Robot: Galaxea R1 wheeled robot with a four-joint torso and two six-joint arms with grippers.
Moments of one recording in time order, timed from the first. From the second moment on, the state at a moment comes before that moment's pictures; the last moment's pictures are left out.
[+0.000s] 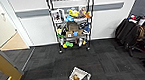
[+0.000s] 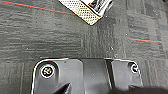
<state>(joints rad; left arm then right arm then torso) 1.11 2.80 -2.38 0.12 -0.08 -0.21 -1.18 2.85 -2.40 0.14 0.17 -0.09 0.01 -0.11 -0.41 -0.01</state>
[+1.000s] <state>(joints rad) 1.11 2.79 -2.38 0.12 -0.08 -0.21 -1.18 2.84 -2.38 0.15 0.18 -0.09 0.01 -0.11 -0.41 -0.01</state>
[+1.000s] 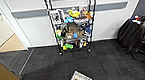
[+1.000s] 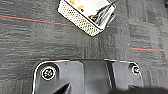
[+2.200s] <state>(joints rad) 1.14 2.80 -2.38 0.12 -0.08 -0.21 -1.19 2.84 -2.38 0.15 0.18 -0.09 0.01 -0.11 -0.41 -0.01</state>
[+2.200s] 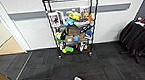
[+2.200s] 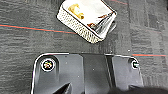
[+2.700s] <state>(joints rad) 1.14 2.80 -2.38 0.12 -0.08 -0.21 -1.19 2.84 -2.38 0.15 0.18 -0.09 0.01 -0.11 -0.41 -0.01</state>
